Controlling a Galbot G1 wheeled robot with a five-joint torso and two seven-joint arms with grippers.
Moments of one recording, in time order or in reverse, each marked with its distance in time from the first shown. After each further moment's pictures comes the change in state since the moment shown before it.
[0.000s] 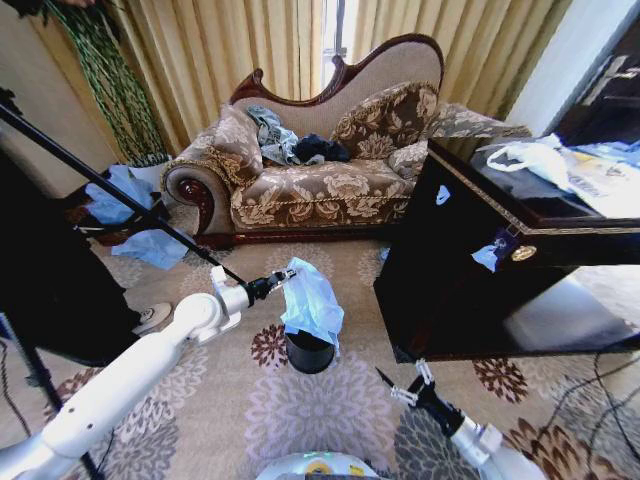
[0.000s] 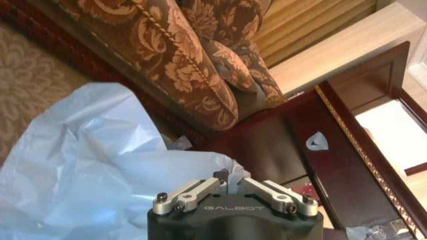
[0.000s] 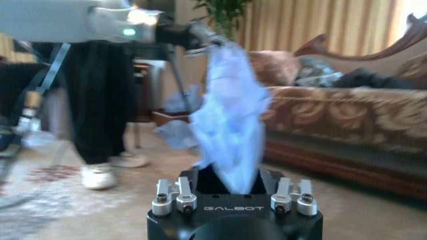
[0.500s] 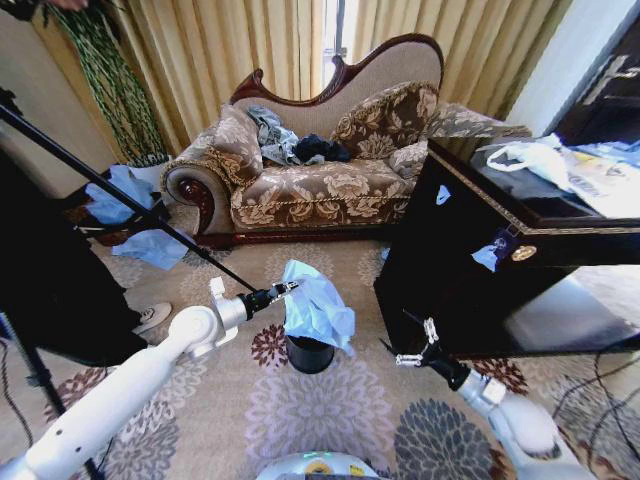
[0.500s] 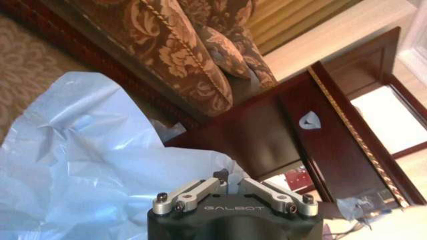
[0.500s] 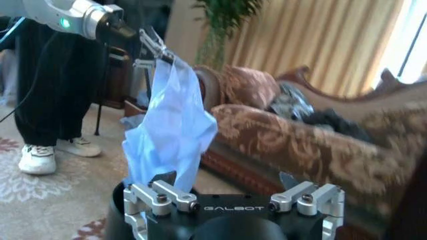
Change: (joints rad) left arm 0.111 0.024 -0.038 -0.052 0.054 0.012 0.068; right arm 0.120 -0.079 0.079 0.075 -0.075 -0.062 0.126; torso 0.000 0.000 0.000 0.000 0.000
